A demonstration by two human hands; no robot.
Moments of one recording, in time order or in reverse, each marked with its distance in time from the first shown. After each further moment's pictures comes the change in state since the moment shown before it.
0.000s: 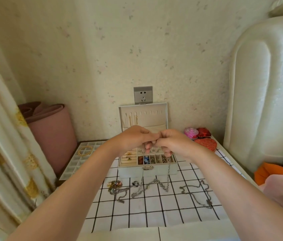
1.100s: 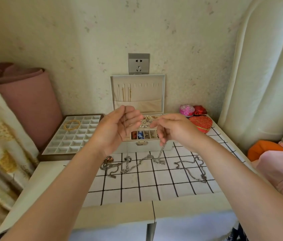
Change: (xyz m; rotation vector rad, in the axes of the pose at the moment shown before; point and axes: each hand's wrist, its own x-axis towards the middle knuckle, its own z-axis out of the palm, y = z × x) left_hand -0.020 -0.077 0.025 -1.025 0.211 0.179; right_hand -0.015 0.043 0.013 0.118 0.035 -0.083
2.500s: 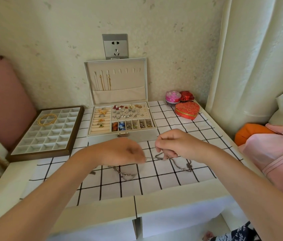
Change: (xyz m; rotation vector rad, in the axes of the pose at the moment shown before) left_hand 0.003 -0.060 0.016 1.361 -0.525 -0.412; right_hand -0.050 0.053 -0.041 -0.279 -0.139 0.225
